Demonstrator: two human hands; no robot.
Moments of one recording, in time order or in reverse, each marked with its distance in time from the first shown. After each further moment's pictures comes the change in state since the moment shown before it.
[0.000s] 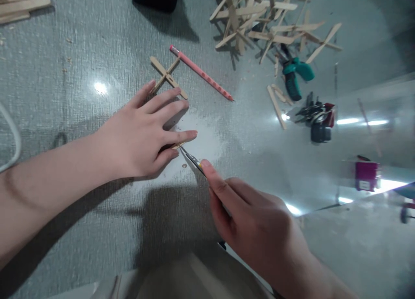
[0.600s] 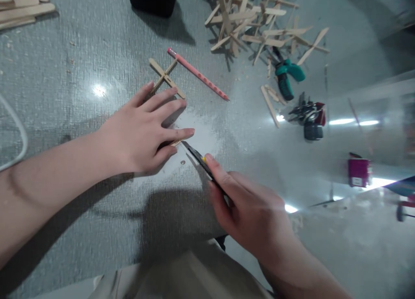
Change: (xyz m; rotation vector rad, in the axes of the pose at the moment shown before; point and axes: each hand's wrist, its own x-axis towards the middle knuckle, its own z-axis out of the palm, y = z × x) left_hand -0.001 0.000 0.000 -0.014 0.001 -0.005; right_hand -0.011 0.006 0.010 0.119 0.049 0.080
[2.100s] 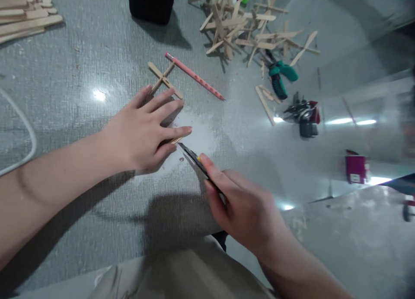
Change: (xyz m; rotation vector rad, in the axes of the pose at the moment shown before) left_hand -0.001 0.005 -0.003 0.026 -0.012 -0.014; right_hand -0.001 -0.003 0.002 -0.036 -0.039 0.007
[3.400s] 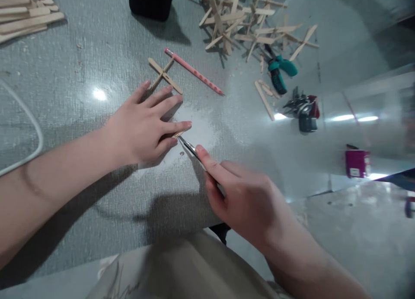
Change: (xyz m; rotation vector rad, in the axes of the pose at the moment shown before) left_hand -0.001 -0.004 0.009 -0.108 0.087 0.023; right_hand 0.012 -0.007 -0.015 -0.092 -0.043 -0.062
